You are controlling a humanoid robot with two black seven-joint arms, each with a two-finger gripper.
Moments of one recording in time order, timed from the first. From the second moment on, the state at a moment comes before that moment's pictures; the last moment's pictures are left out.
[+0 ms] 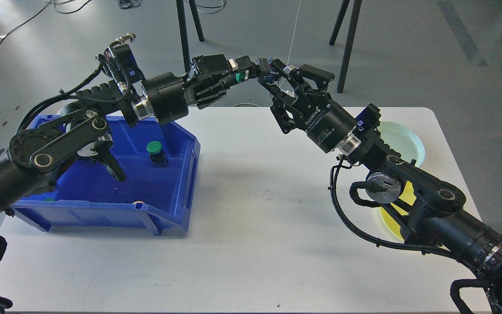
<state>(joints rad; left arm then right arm) -0.93 0.41 -0.49 -1.02 0.88 -0.49 -0.49 0.69 -0.15 0.72 0.99 -0.50 0.49 0.47</state>
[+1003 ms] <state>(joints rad) -0.93 0.40 -0.49 -1.00 0.82 -0.49 -0.49 0.49 -0.43 0.83 0.91 -0.50 0.20 0.40</state>
